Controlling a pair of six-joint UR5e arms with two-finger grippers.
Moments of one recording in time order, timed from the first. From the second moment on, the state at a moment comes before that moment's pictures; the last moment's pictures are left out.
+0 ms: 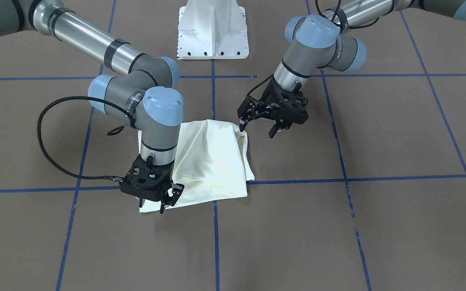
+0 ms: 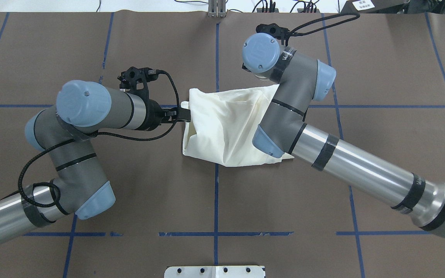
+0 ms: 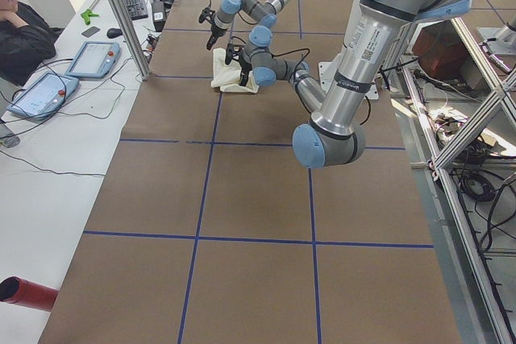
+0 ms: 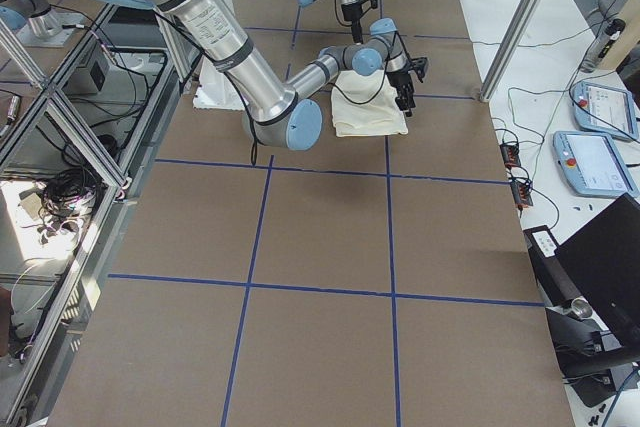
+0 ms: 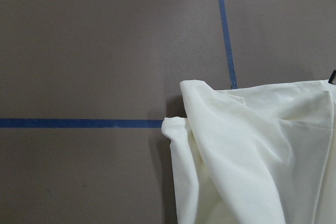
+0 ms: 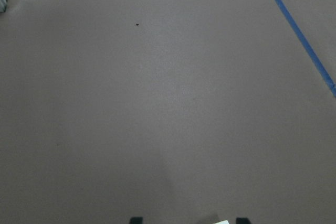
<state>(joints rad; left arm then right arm) -0.59 -2.08 -1.65 -2.22 -1.80 -1.33 0.72 -0.73 1.28 -1.44 1.58 1.29</state>
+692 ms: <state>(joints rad) -0.47 -2.10 -1.58 -2.42 -1.66 -1.66 0.81 -0.79 1.37 -1.43 1.78 1.14</state>
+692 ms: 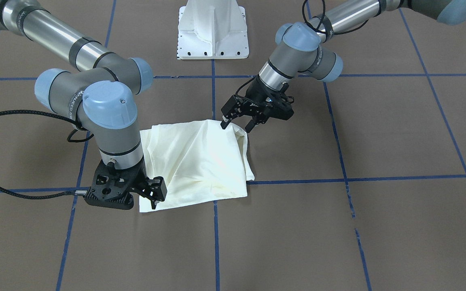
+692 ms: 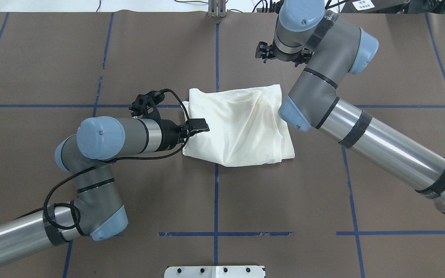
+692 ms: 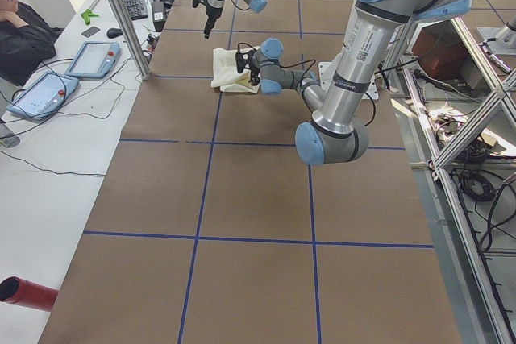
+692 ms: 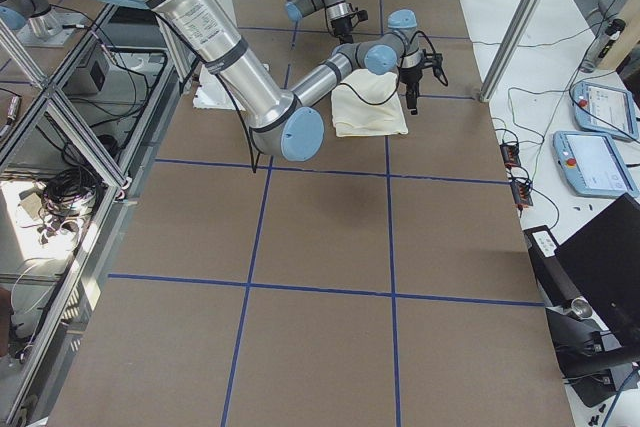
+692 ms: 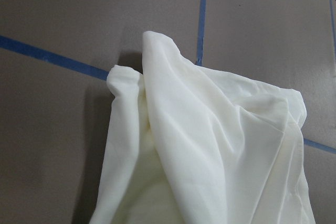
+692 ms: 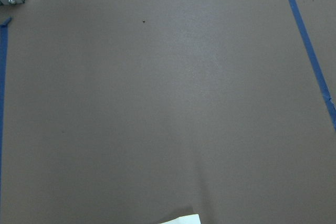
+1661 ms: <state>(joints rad) -0.49 -2.11 -1.53 -2.44 -1.51 -1.75 0.80 -0.81 1.39 -1.43 1.76 1.15</state>
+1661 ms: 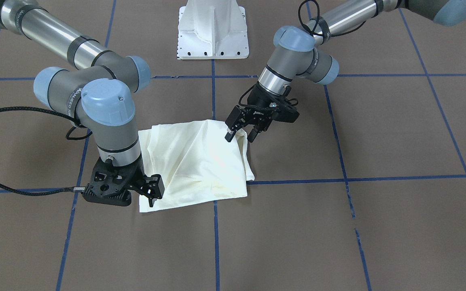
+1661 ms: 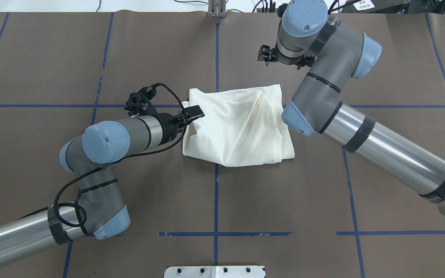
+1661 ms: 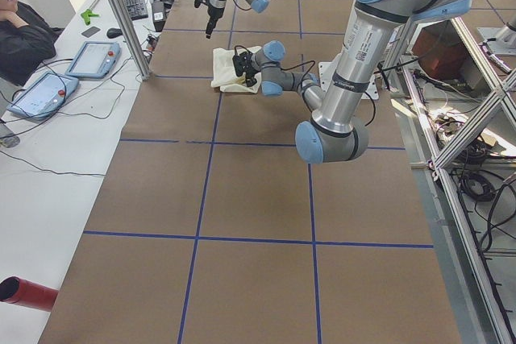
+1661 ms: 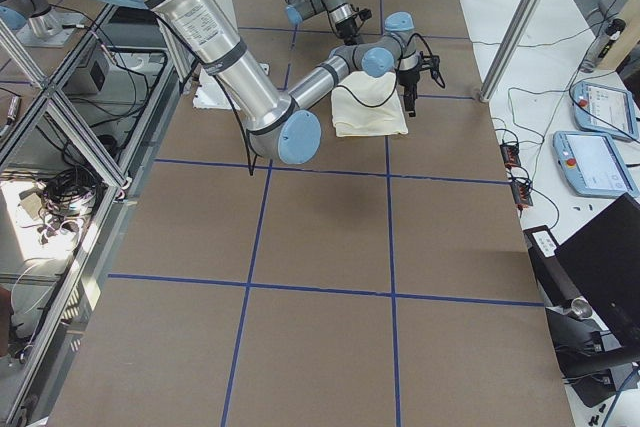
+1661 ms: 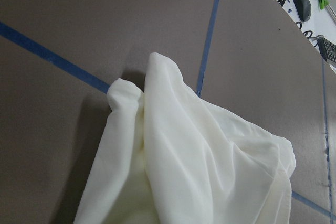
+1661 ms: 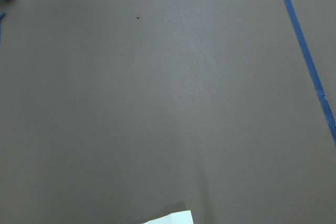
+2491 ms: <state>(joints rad) -0.44 -2.13 -1.51 -2.45 -1.58 -1.66 0.80 -0.82 1.39 -1.43 1.76 1.15</state>
